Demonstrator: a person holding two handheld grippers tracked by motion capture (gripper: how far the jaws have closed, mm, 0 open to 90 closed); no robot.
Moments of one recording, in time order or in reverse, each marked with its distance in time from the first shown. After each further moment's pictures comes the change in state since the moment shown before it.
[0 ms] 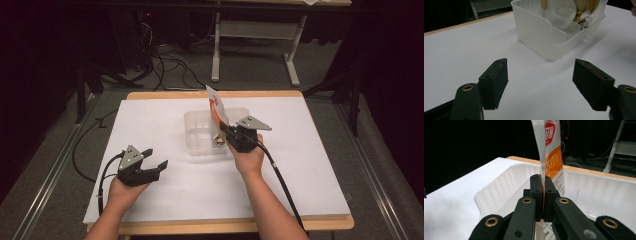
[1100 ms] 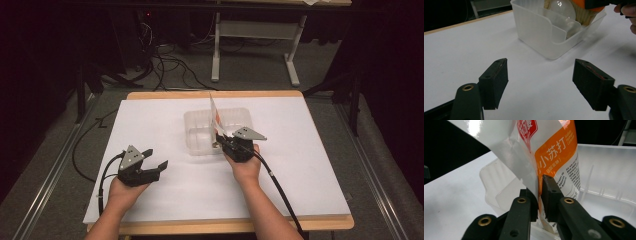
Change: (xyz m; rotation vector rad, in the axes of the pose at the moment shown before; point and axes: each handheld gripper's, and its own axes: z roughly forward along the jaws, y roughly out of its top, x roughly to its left) left arm -0.001 0.000 0.001 0.008 0.001 0.002; right arm 0.007 -0.032 0.003 0.053 0.024 0.015
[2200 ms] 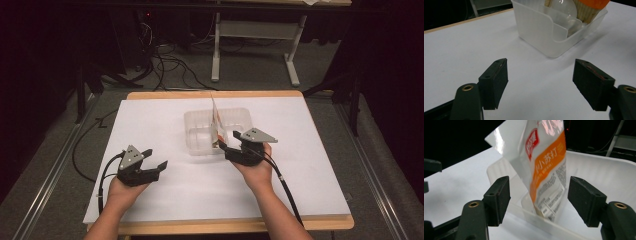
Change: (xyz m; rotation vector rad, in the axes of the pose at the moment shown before) left arm 0.002 0.000 0.000 0.013 0.002 0.006; right arm 0.003 0.013 -0.047 0.024 -0.035 -0.064
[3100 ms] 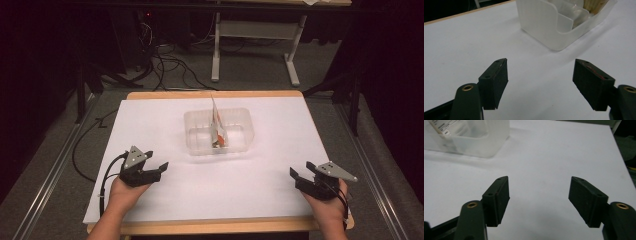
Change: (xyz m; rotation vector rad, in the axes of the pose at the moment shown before) left arm -0.003 -0.004 0.008 0.063 0.024 0.002; right arm -0.098 -0.089 -0.148 0.129 -0.319 0.080
